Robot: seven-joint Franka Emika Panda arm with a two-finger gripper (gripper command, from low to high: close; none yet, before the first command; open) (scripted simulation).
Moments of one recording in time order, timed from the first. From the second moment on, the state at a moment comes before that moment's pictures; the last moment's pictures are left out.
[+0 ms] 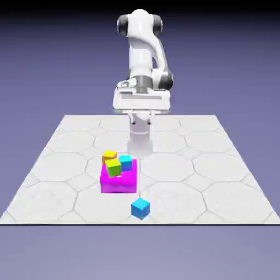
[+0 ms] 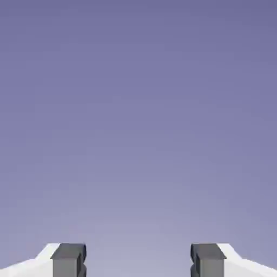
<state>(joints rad) 0.01 -0.53 -0.01 -2.77 0.02 2.99 0.75</state>
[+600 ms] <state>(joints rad) 0.00 0.13 -0.10 -2.21 0.25 2.28 0.91</state>
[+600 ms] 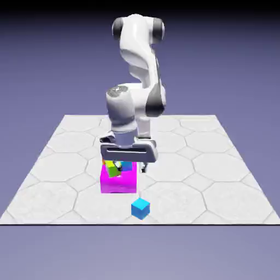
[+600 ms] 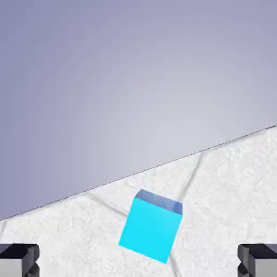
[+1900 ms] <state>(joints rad) 0.09 0.31 -0.27 -2.04 -0.01 1.58 0.67</state>
